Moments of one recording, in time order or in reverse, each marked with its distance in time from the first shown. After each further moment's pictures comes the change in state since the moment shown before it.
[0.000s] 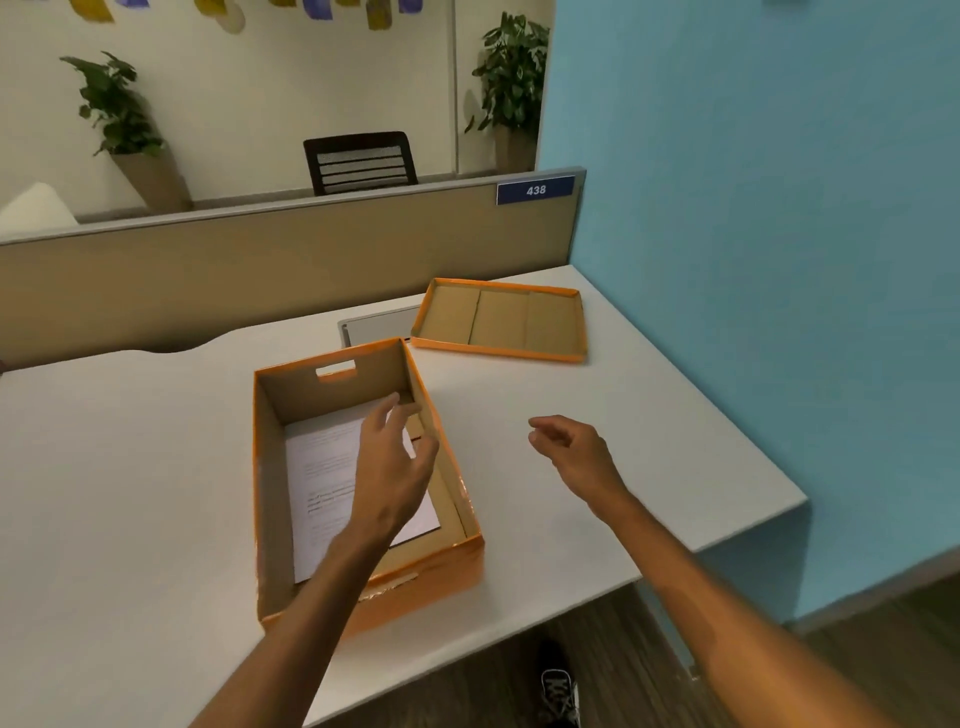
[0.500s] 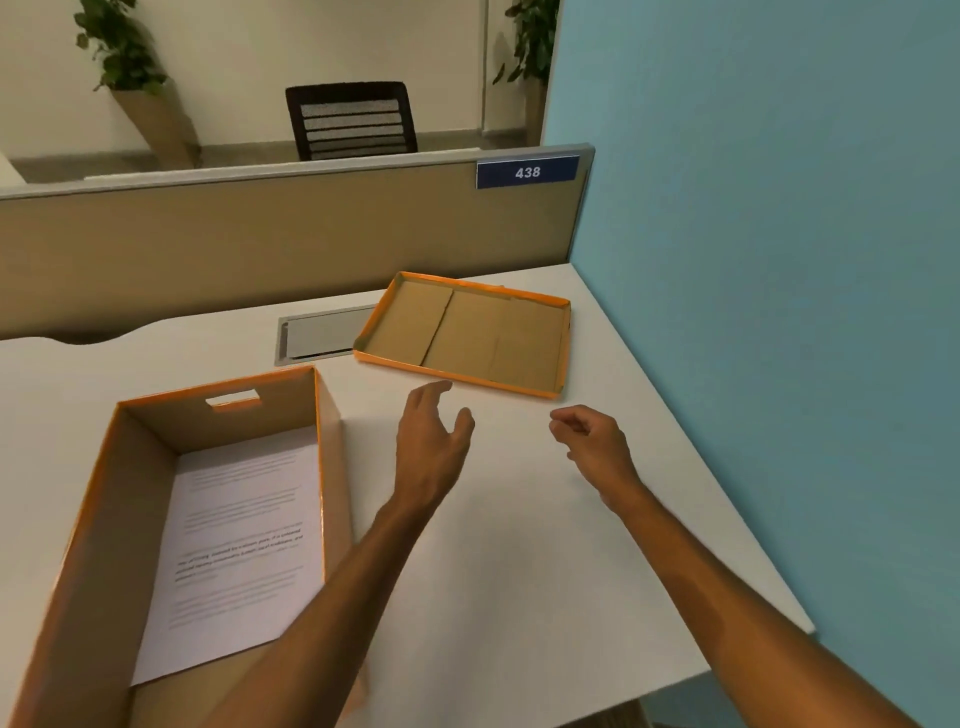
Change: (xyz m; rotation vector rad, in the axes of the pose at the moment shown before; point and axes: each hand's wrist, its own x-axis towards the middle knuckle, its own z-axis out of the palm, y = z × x) left_hand 0.148 0.065 0.187 -0.093 0.020 -0.155; right_hand 0.195 0.052 -0.112 -0.042 0.031 0.109
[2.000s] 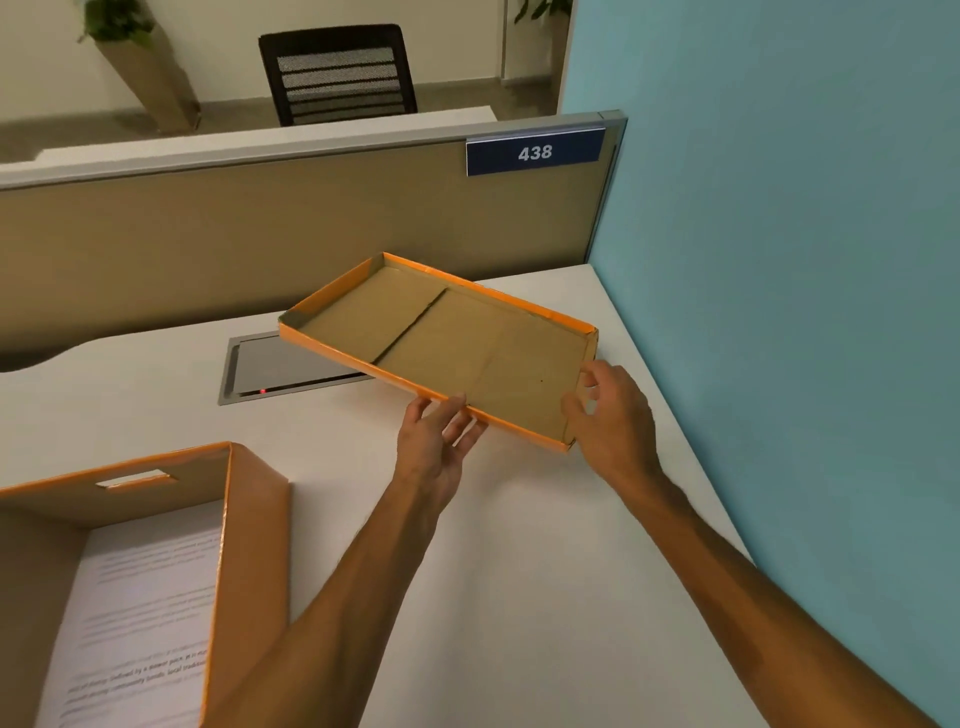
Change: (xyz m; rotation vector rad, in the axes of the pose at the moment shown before) left_hand 0.161 -0.025 0.105 -1.260 -0.019 -0.710; right_hand 0.171 -0.027 -0.011 -0.474 0.144 -0.286
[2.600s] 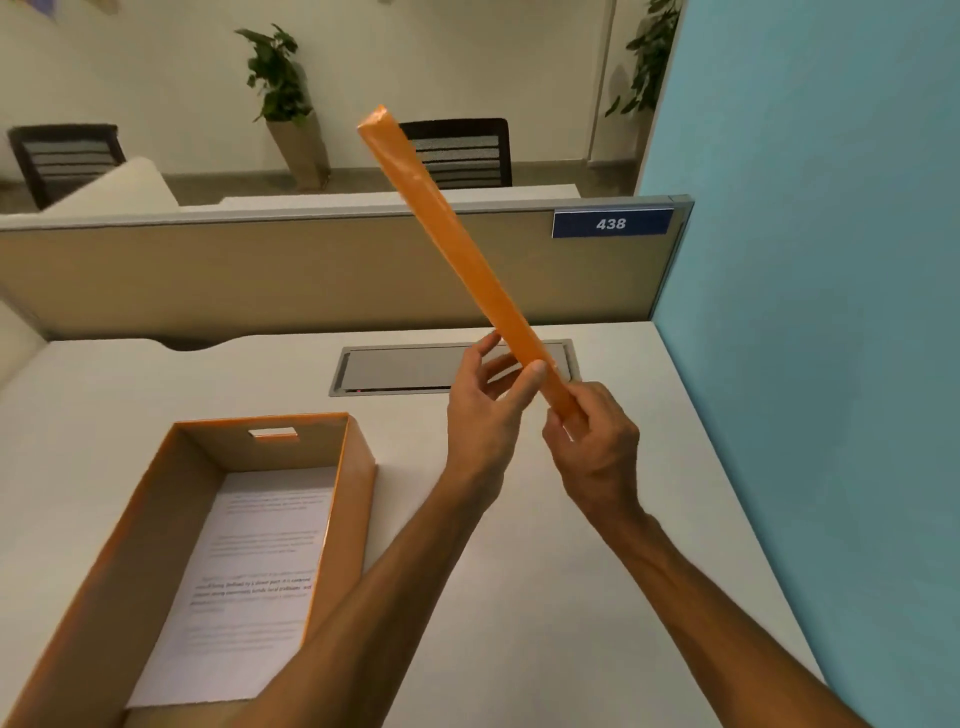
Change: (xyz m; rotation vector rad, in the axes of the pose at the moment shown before) left_hand -0.144 0.051 0.049 0.508 -0.038 0.610; right_hand -0.080 -0.097 -0.013 0.351 0.232 -0.463
